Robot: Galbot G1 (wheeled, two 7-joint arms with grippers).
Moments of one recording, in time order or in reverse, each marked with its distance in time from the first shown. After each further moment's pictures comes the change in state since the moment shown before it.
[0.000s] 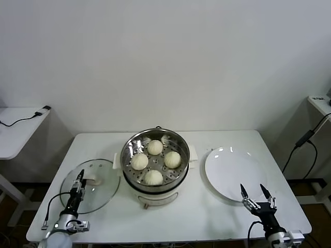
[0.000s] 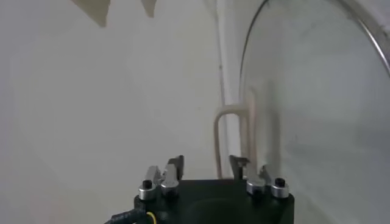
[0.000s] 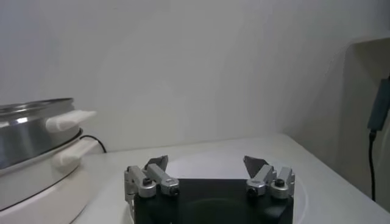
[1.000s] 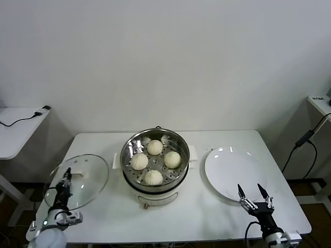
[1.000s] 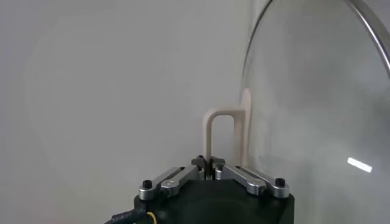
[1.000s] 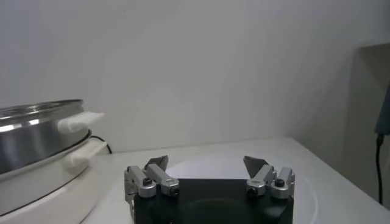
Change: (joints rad) left arm 0.110 0.012 -0.077 -0.310 -0.189 0.189 0.220; right arm -0.009 0.010 -0.010 0.032 -0.034 -0.006 0.017
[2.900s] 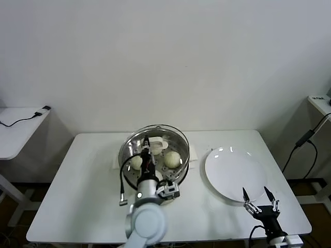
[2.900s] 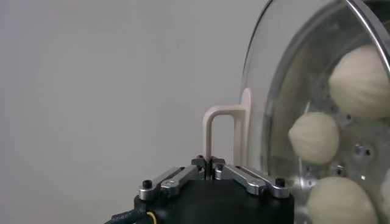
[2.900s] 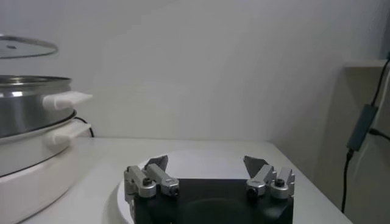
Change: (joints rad) left arm -0.257 -0.274 0.754 -0.397 0.519 0.642 0.530; right arm -0.043 -0.007 0.016 0.013 -0.113 0.017 0.068
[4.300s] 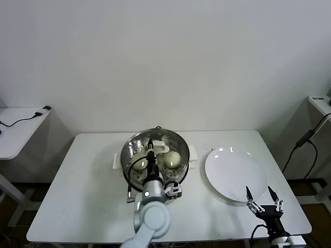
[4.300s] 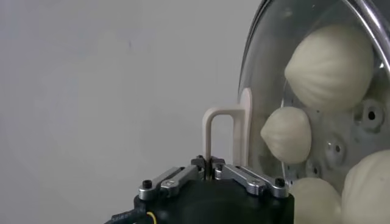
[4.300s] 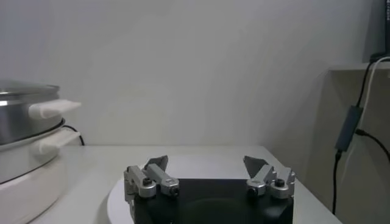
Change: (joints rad) left arm -0.030 -0.010 -0.008 0.165 0.018 -0.020 -0.090; right arm 0.006 0.016 0.013 -0.006 0.015 0.018 0.009
